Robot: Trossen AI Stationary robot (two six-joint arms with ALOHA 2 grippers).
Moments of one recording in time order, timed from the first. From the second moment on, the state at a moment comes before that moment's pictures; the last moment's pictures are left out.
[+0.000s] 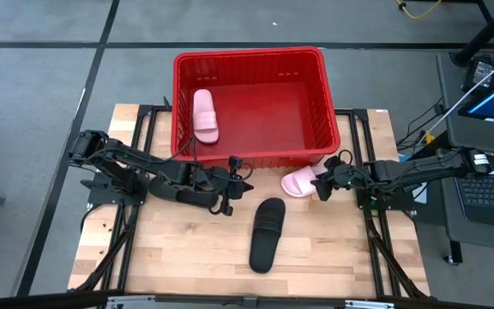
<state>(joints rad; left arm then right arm) -0.14 1.53 0.96 0.04 -0.27 0.40 0.05 0.71 0.24 -0.34 0.27 0.82</state>
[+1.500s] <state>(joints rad) -0.16 1.53 0.96 0.04 -0.28 0.41 0.08 0.75 0.34 -0.34 0.18 0.83</state>
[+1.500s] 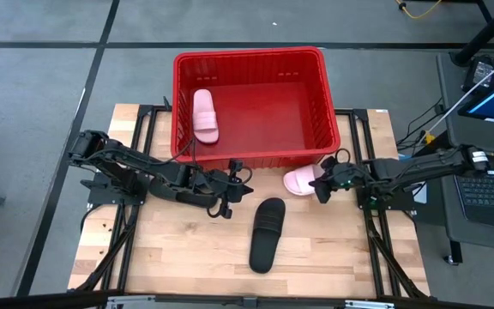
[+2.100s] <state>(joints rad) -0.21 1.53 0.96 0.08 -0.28 0.48 0.30 0.75 0.59 -0.47 0.23 0.96</state>
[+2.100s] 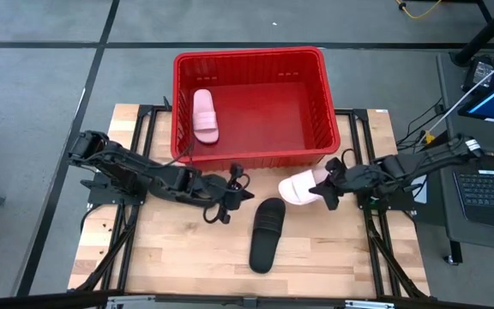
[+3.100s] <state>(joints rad) -0.31 1.53 0.96 0.35 -0.38 0.96 0.33 1.13 1.02 -0.51 0.23 0.75</state>
